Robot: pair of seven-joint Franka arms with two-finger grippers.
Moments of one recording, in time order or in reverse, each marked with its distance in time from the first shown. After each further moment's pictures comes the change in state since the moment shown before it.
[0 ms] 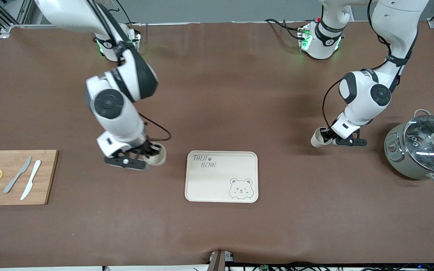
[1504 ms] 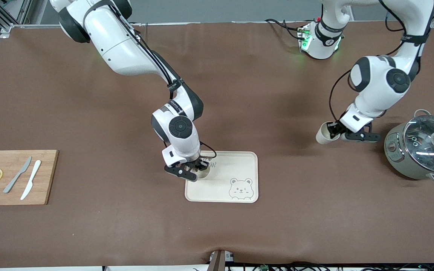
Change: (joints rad) left arm -0.096 -0.158 0.049 0.042 0.027 -0.173 -0.085; right arm 0.224 0.512 0.003 0.347 -0.097 0.246 0.495
